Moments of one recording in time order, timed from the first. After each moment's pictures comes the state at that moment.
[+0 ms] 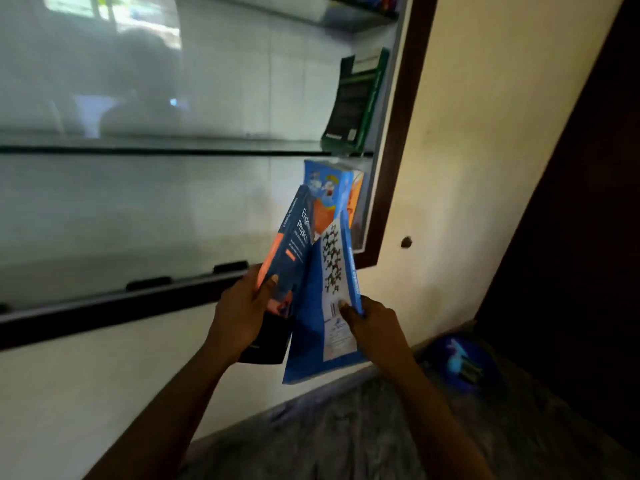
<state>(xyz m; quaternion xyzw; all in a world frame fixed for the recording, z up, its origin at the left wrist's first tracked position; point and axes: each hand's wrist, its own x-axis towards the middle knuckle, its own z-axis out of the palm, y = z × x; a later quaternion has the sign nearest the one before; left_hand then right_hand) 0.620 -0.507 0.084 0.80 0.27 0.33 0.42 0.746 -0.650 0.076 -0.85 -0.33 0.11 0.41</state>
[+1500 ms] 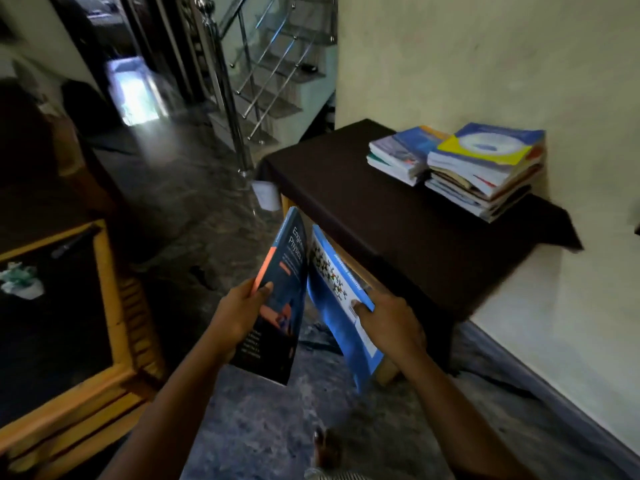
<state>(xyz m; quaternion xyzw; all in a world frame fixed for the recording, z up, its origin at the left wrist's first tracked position) -0.533 -0.491 -0.032 0.26 0.77 0.46 0.35 -0.341 -0.391 -0.037 -0.52 -0.80 0.28 0.11</state>
